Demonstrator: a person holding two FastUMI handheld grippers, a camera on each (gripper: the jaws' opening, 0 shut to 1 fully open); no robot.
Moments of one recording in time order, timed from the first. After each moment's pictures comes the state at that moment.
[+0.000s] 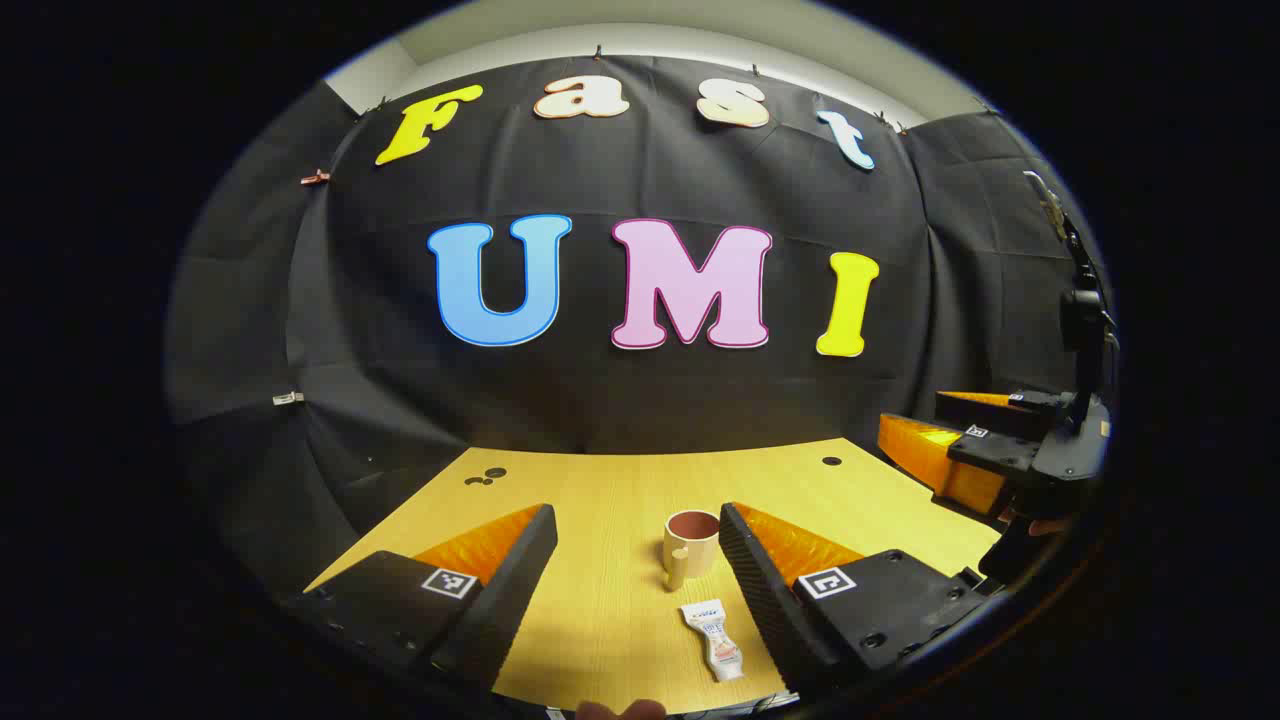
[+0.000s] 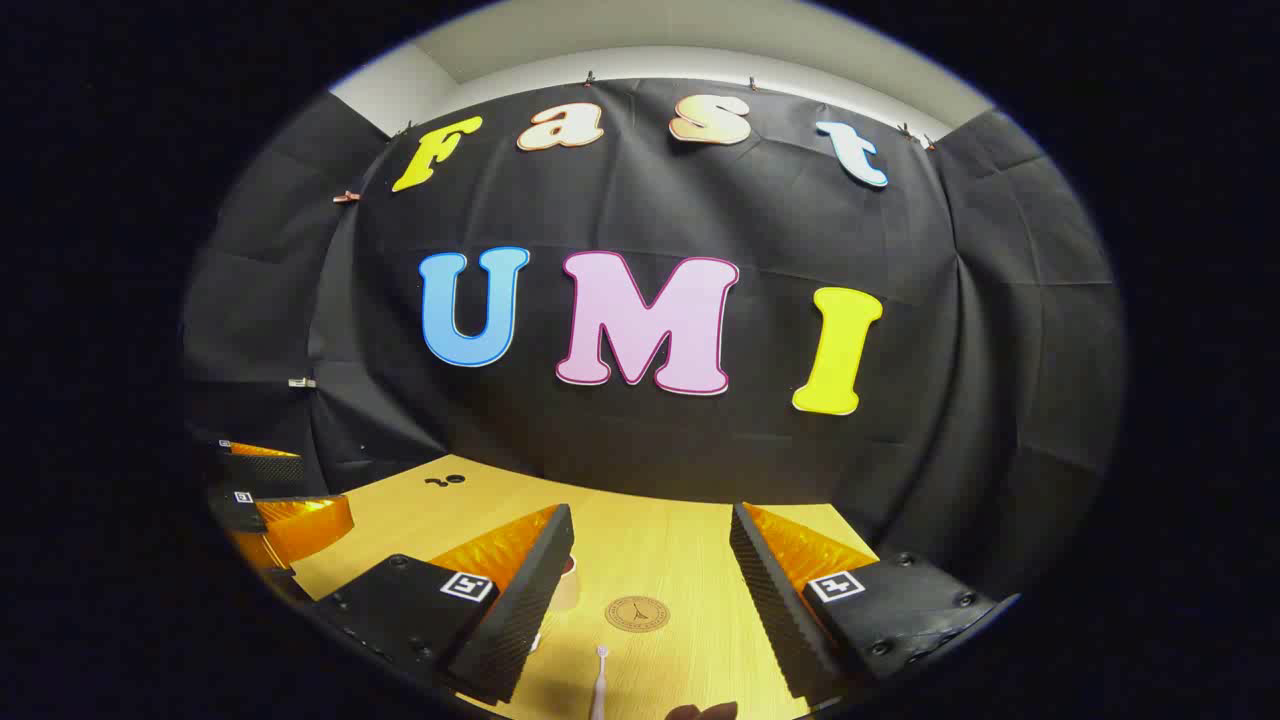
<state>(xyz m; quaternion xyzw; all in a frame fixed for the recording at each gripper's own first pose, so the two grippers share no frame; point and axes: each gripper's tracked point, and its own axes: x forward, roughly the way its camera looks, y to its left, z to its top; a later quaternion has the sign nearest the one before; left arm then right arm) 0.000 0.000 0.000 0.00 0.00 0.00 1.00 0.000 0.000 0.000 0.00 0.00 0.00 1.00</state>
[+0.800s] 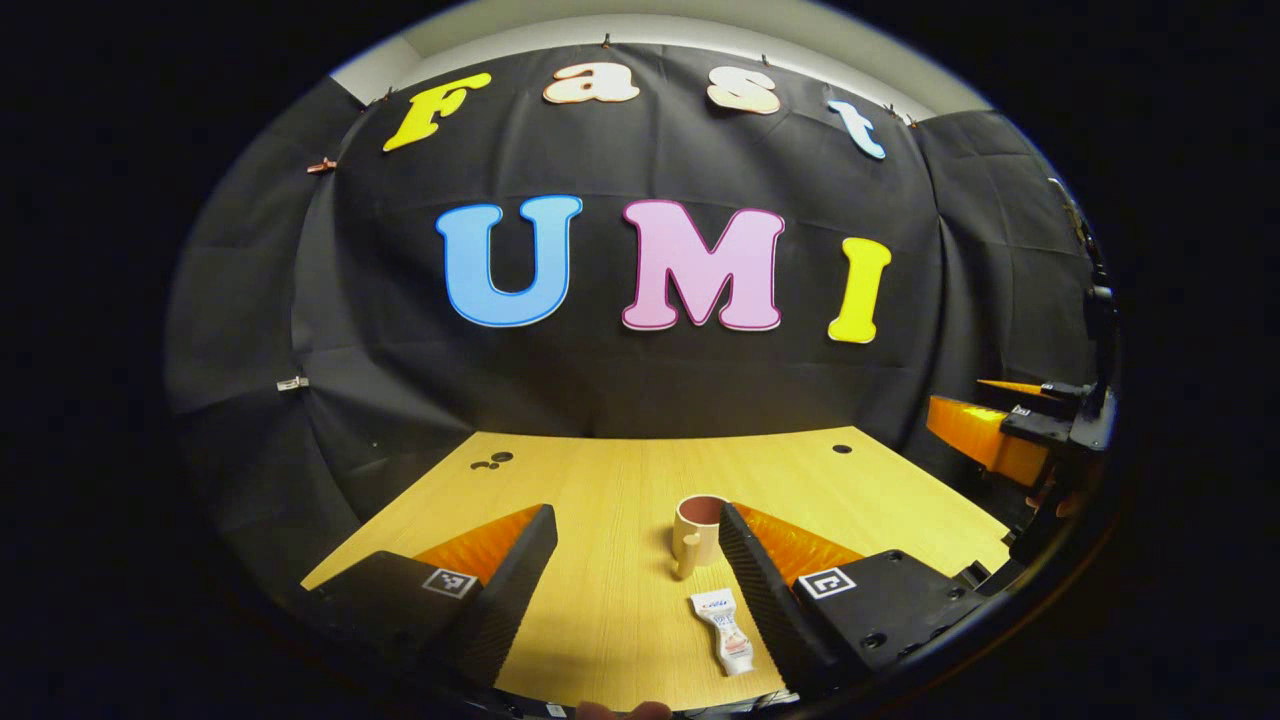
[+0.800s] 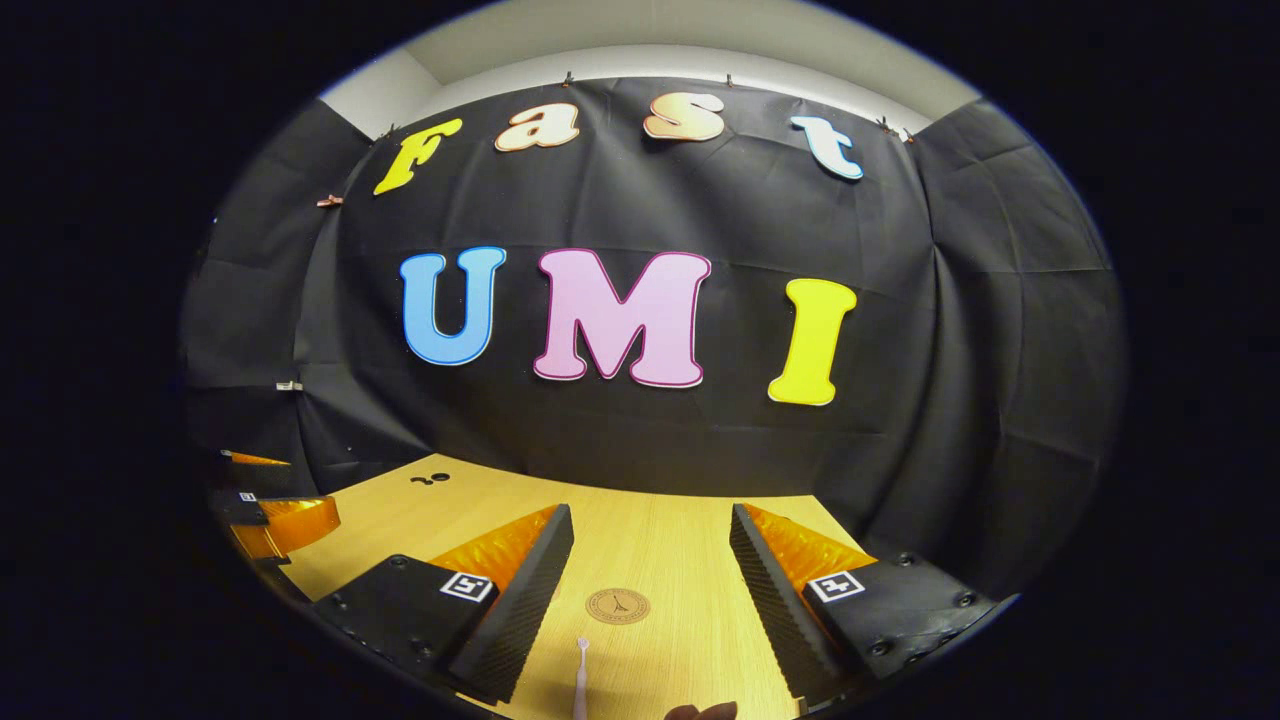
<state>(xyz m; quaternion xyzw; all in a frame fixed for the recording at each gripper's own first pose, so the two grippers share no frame) 0.010 0.009 -0.028 0.00 0.03 0.01 1.00 -0.008 -0.025 -0.014 0.01 0.01 -0.02 1.00</state>
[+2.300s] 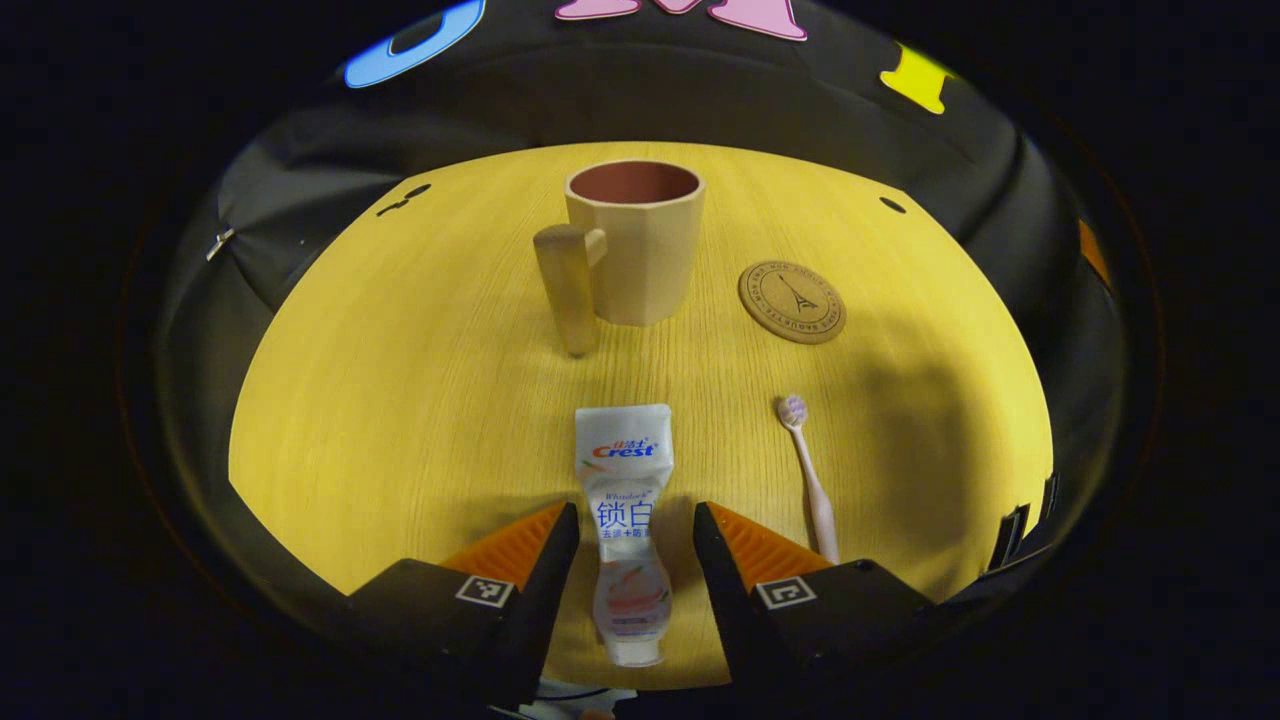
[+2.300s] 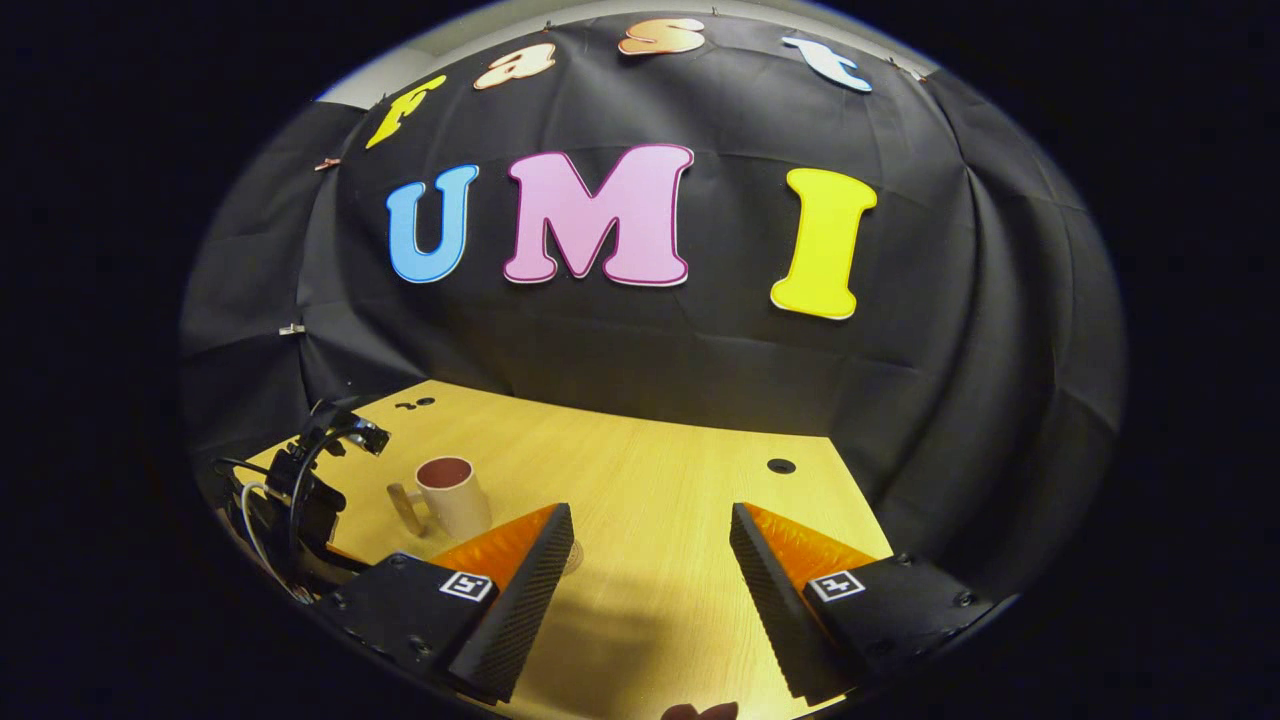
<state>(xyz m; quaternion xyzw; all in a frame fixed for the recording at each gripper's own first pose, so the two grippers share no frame) 0.096 -0.095 -0.274 -0.02 0.44 0.04 0.90 0.068 -0.131 -0.129 0.01 0.12 0.05 0.99</state>
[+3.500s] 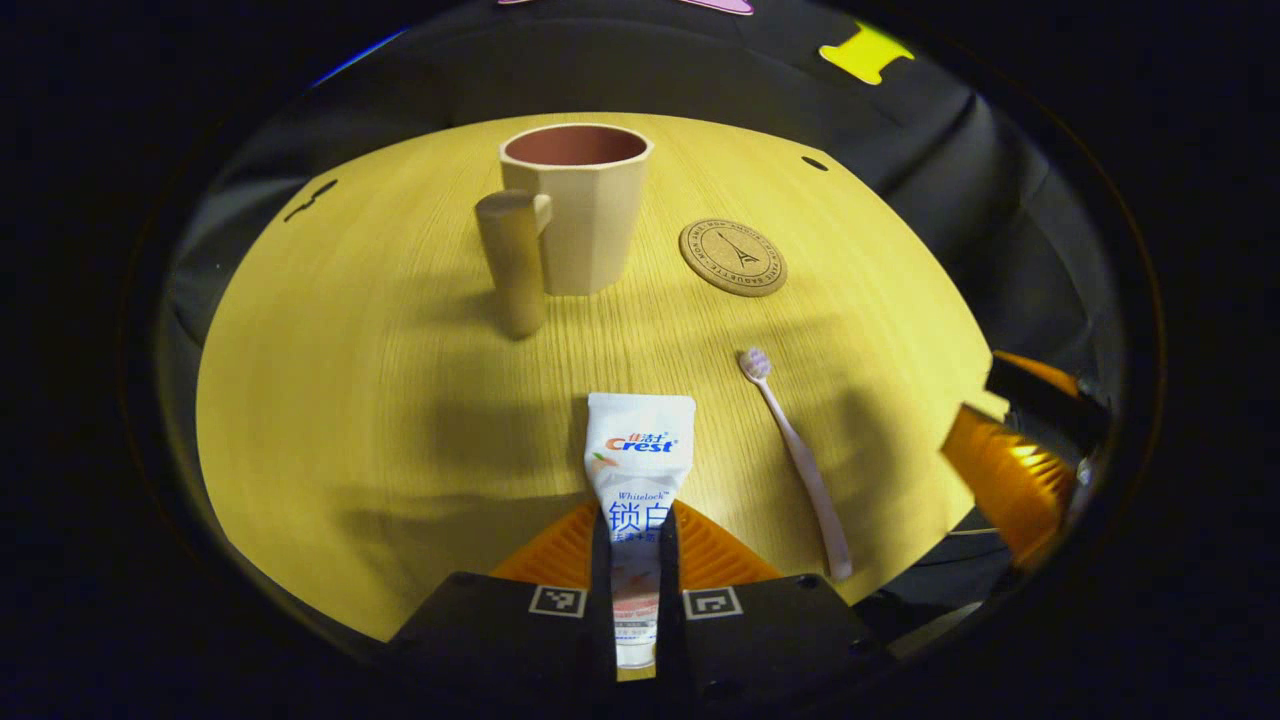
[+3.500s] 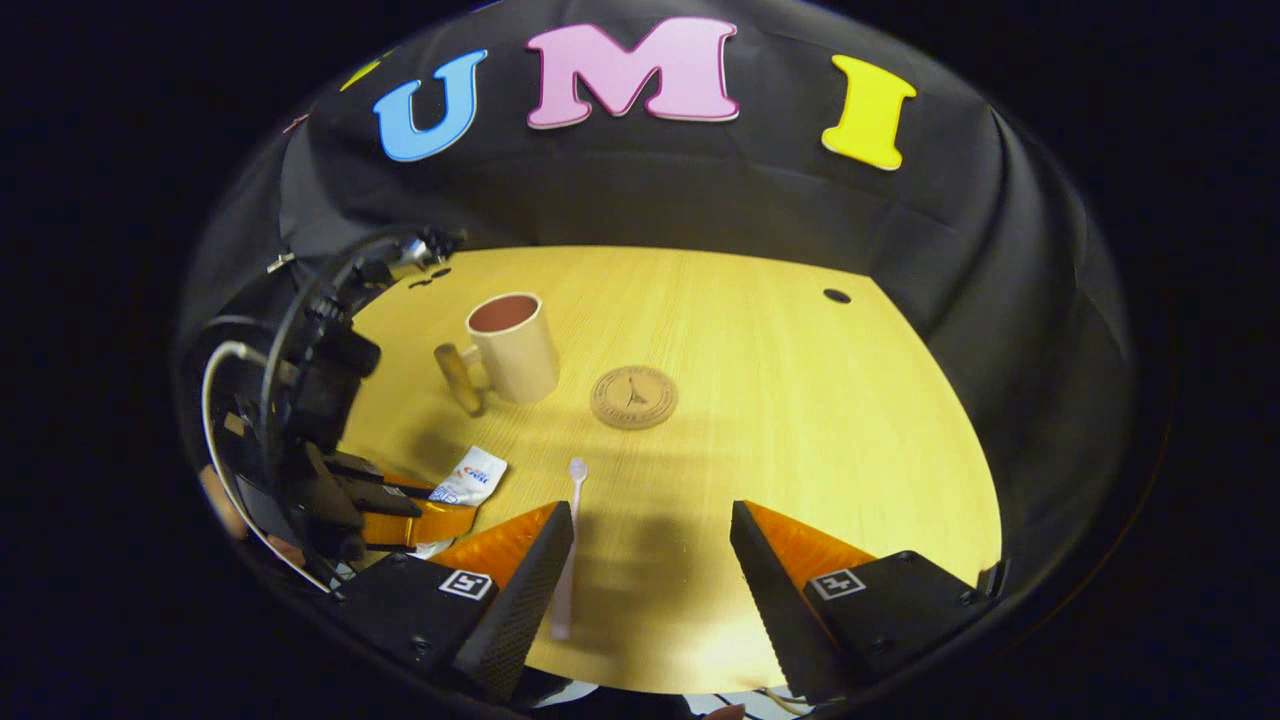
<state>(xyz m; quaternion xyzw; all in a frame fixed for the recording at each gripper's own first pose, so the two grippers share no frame) 0.083 -0.087 -0.273 -0.03 0.48 -0.12 0.87 -0.005 -0.003 -0.247 0.03 0.37 0.04 0.93</state>
